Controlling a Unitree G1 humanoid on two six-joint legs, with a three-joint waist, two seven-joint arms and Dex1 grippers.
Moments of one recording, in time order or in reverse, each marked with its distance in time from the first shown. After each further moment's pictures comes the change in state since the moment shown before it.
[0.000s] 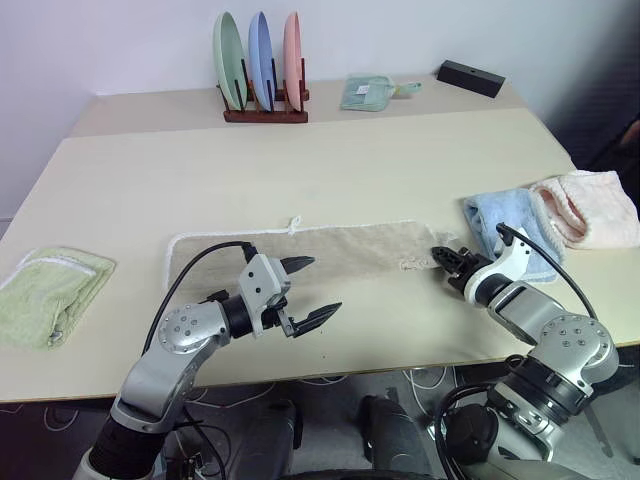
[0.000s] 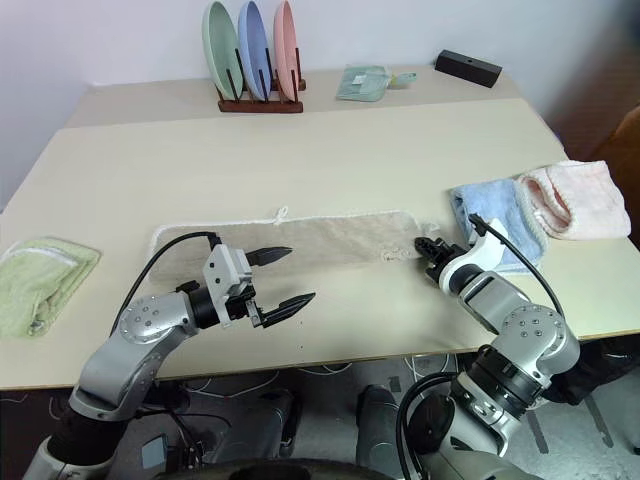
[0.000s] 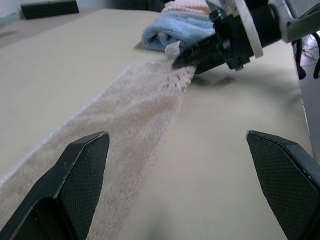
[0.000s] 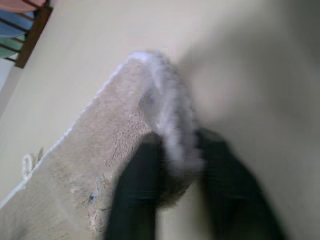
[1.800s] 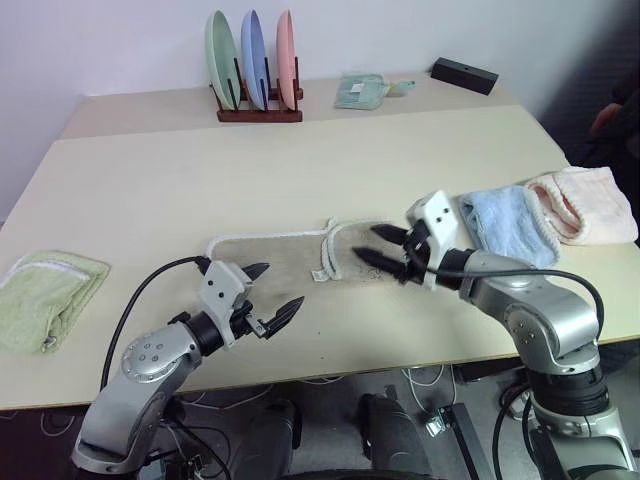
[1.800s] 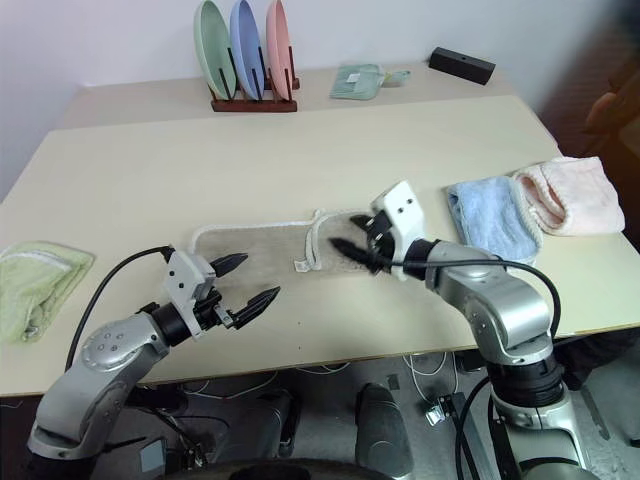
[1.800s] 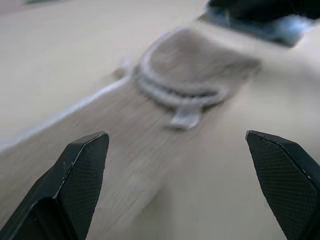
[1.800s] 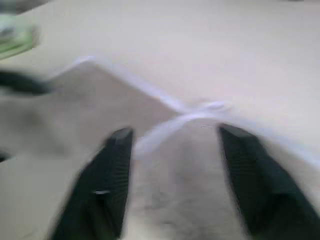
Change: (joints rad) left arm 0.200 0.011 0.156 -0.129 -0.068 0.133 0.196; right arm 0.054 -0.454 0.825 -0.075 -0.184 -0.551 0.560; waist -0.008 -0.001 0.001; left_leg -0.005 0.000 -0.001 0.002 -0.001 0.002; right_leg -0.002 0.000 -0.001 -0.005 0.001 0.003
